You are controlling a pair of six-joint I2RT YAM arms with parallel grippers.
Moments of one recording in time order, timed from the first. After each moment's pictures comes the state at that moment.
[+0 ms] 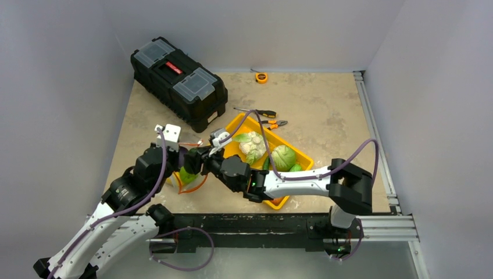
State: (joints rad) left arm -0.69 0.54 0.79 -0.72 -0.54 -0.09; right arm 1.33 1.68 1.07 0.63 0.51 0.38
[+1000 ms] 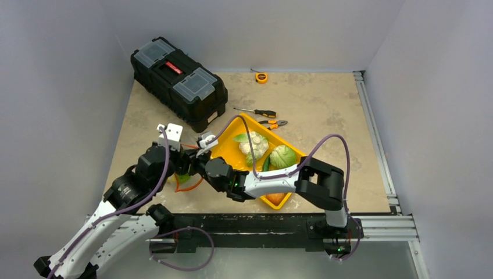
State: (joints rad) left arm -0.69 0.56 0.79 -0.72 -0.54 -0.09; right arm 1.32 1.96 1.21 0.75 0.53 0.43
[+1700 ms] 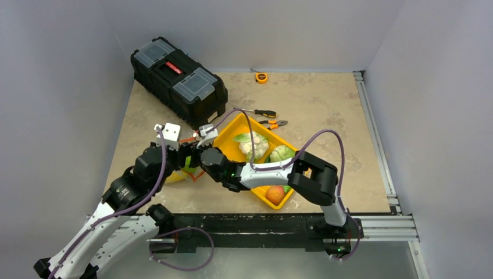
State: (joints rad) left arm -0.68 0.54 0.79 -0.69 -0.54 -0.09; right arm 1.25 2.02 1.29 0.62 0.50 0.58
